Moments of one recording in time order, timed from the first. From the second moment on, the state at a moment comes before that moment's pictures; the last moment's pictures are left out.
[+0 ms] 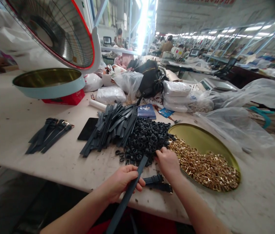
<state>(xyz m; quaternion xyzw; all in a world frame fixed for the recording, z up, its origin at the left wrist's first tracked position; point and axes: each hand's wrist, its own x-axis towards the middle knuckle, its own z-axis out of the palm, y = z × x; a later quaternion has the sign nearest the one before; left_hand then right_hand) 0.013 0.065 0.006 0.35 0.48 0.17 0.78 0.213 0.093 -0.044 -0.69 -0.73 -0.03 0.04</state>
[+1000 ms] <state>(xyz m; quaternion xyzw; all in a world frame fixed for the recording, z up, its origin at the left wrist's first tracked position) -0.003 0.048 0.029 0.36 0.44 0.59 0.58 0.140 -0.054 -0.005 -0.43 -0.40 0.69 0.43</state>
